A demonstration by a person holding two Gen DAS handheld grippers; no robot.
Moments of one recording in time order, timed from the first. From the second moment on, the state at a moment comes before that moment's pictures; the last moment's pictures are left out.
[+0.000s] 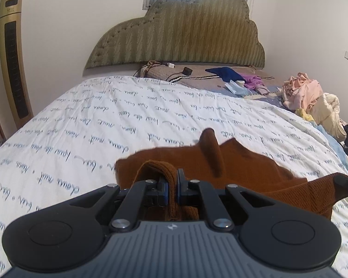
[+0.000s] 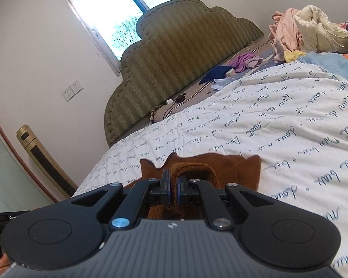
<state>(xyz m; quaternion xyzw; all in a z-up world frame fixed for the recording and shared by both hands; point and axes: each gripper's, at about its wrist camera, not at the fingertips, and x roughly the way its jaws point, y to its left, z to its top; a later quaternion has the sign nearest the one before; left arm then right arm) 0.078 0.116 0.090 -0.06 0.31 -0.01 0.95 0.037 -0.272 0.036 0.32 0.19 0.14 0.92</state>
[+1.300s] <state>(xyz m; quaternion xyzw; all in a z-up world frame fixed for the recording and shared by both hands) 0.254 0.118 -0.009 -0.04 0.45 0.02 0.89 0.217 -0.256 -0.043 0.37 0.31 0.08 0.87</state>
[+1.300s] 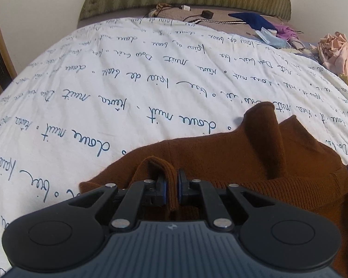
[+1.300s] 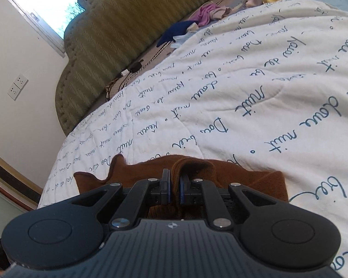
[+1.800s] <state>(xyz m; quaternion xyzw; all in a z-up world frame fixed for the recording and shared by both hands) 0.255 0.151 -0.002 -0.16 0.48 -0.07 0.86 0.220 -0.246 -0.038 0.34 0.35 0.14 0.86</state>
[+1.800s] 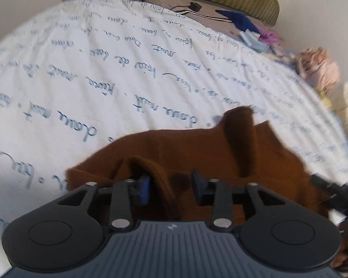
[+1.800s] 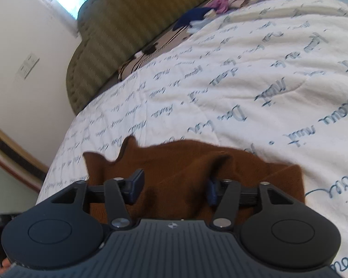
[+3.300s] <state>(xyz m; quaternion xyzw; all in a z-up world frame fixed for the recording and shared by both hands) 0.185 0.115 -0.019 -0.02 0.39 0.03 0.92 0.170 -0.177 -0.004 0.11 0.33 0.13 0.93</state>
